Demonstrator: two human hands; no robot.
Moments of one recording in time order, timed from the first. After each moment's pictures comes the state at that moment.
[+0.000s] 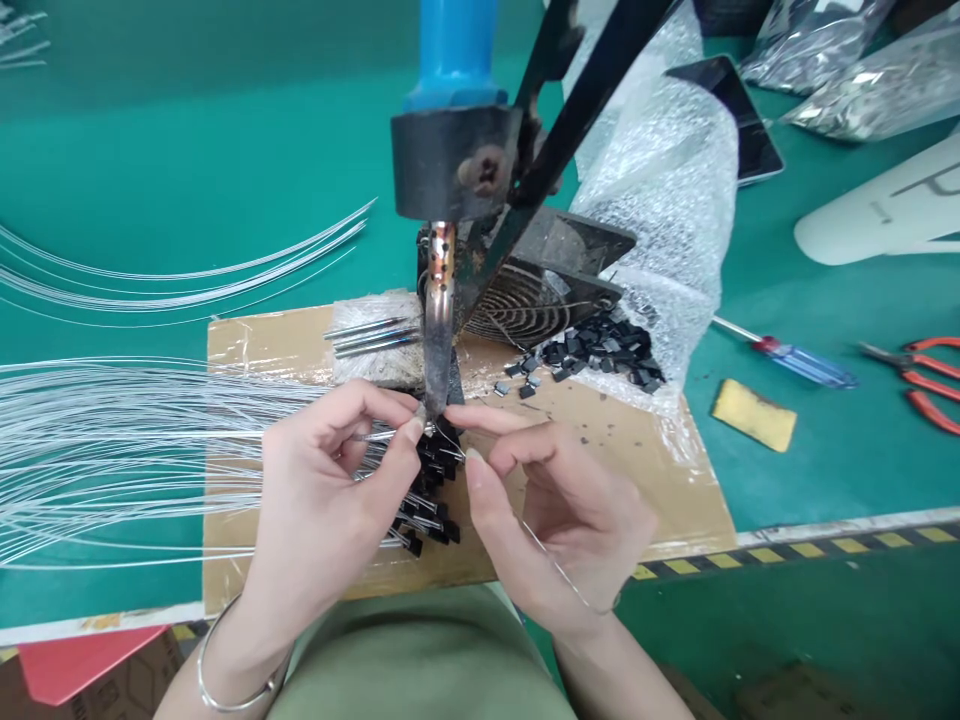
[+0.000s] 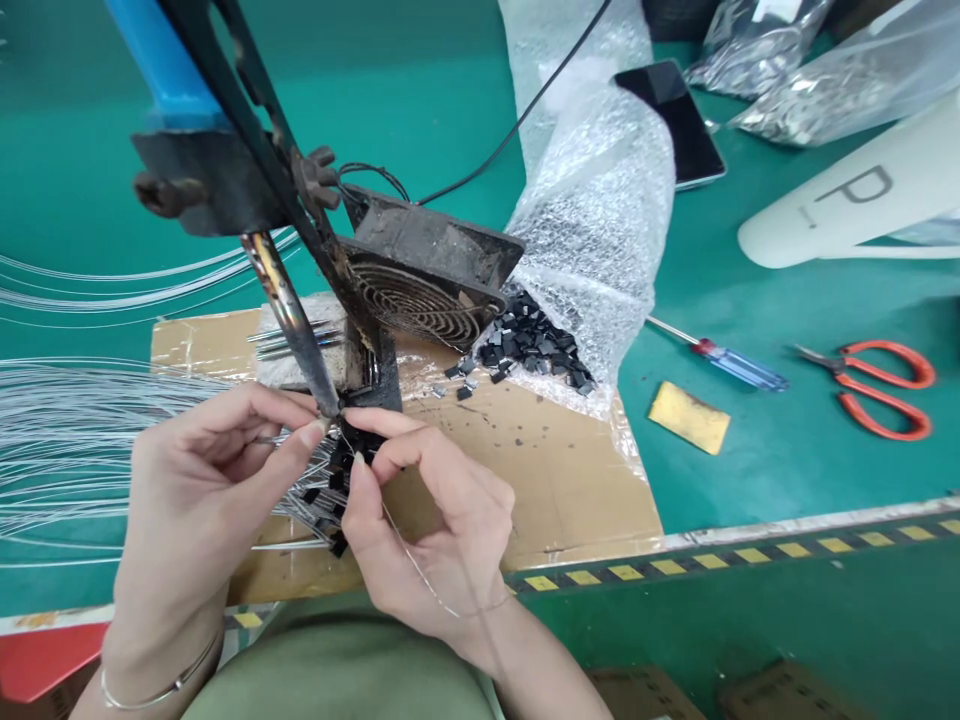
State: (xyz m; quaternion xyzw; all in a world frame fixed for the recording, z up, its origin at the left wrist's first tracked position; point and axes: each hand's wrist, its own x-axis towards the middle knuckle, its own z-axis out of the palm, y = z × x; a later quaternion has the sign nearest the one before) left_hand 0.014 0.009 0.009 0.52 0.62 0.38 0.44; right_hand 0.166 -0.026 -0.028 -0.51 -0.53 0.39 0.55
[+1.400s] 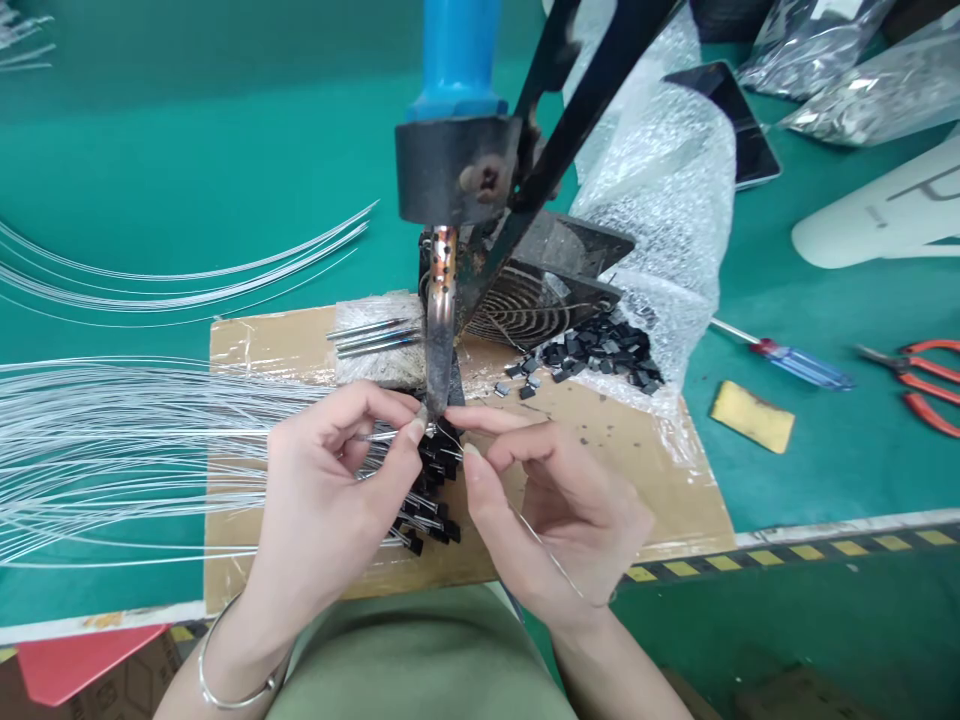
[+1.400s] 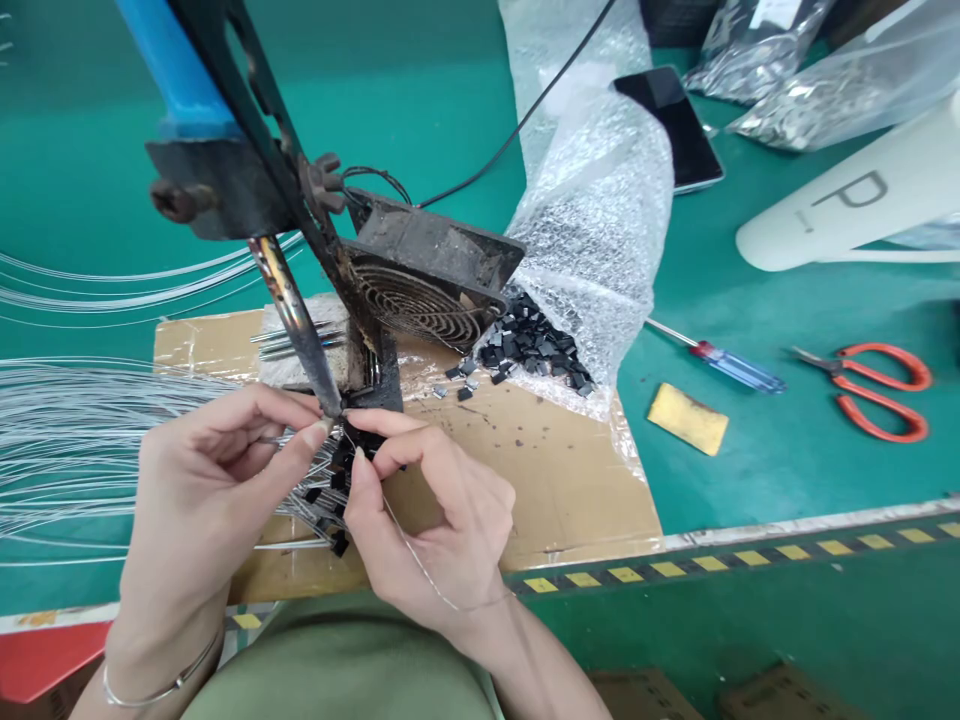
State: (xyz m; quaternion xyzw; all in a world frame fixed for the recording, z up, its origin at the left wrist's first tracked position) left_hand 0.014 0.010 0.009 0.52 0.62 0.38 0.44; right_hand 0.162 -0.025 -0.030 -0.53 -0.53 0.37 0.56
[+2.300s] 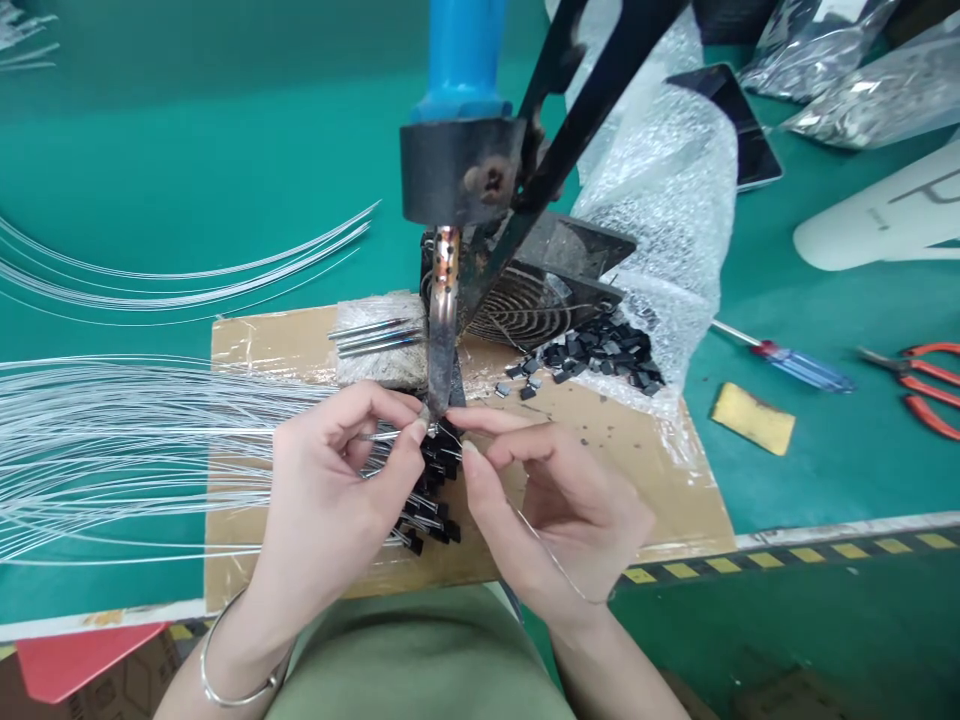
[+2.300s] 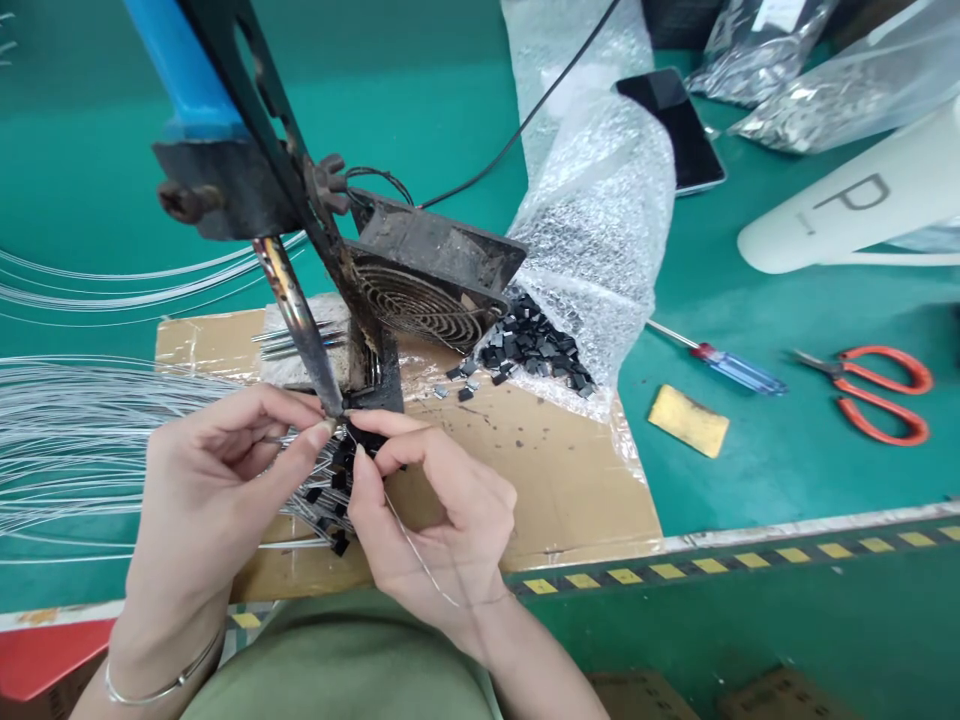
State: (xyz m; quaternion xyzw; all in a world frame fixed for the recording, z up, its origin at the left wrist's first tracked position) left_hand 0.014 0.010 0.008 0.53 0.62 0.38 0.44; right_hand 0.164 -0.024 -0.029 -0.53 -0.52 0.37 0.55
